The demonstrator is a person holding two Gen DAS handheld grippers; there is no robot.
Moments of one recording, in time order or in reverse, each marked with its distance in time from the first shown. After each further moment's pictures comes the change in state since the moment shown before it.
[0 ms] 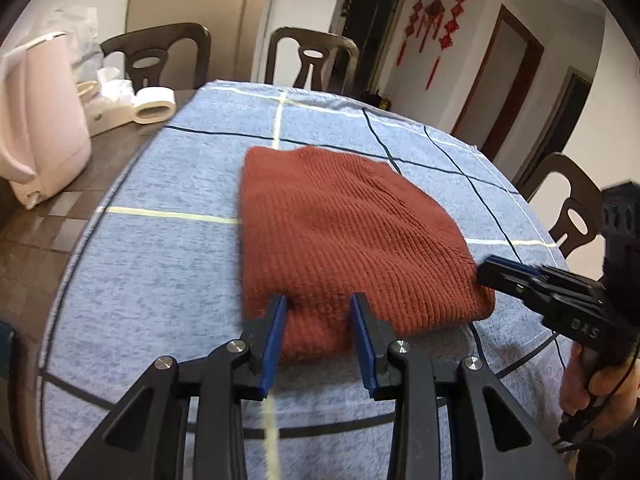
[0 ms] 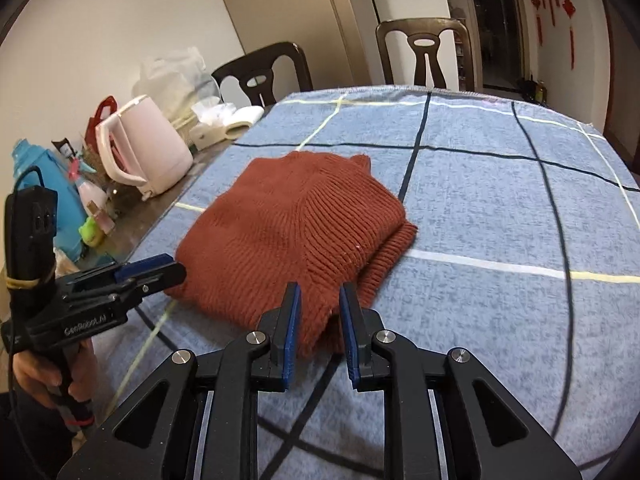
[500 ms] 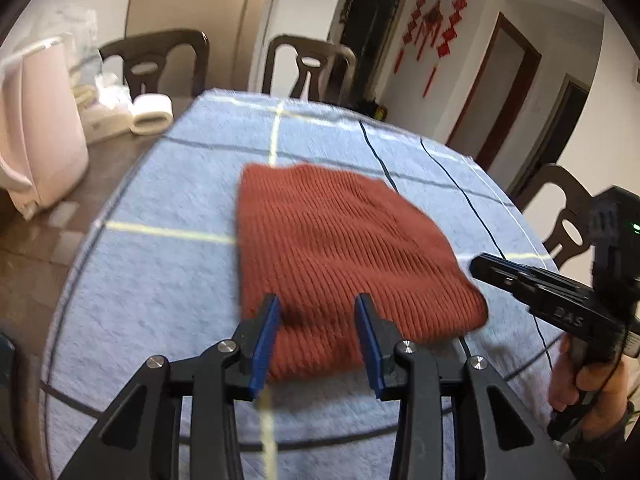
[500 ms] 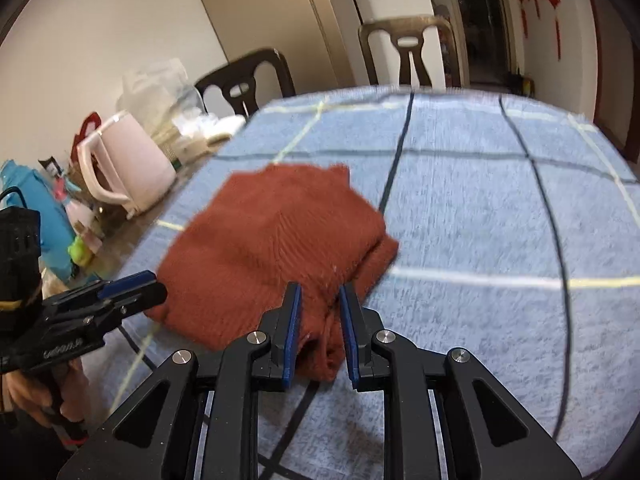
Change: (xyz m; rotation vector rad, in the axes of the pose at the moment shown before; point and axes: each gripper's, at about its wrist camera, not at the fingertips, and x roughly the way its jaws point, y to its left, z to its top) left arm -0.011 0.004 0.013 -0.017 -0.042 -0.009; right arm -0.002 -0.014 0.011 0.041 -0.041 -0.030
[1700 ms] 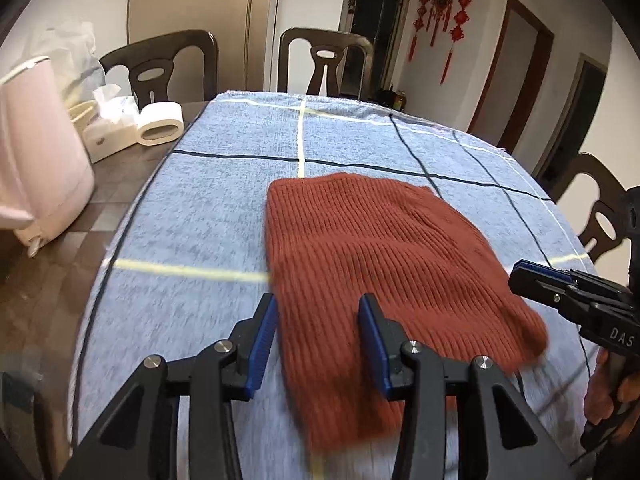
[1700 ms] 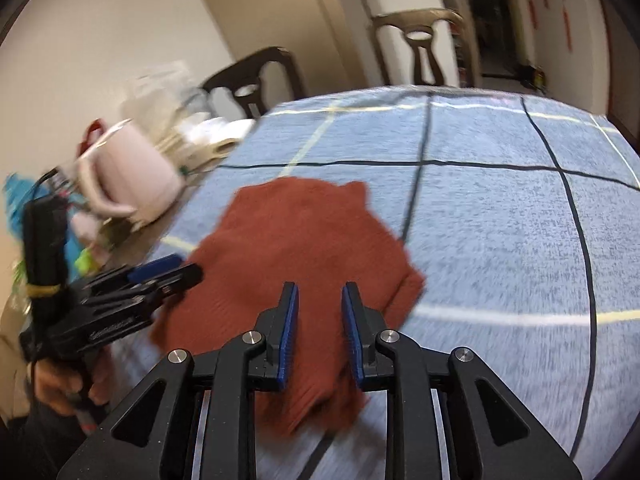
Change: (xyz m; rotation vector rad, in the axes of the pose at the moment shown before) left arm 0.023 0.013 0.013 0.052 0.032 0.084; right arm 0.017 0.008 0.016 -0.004 0.033 0.078
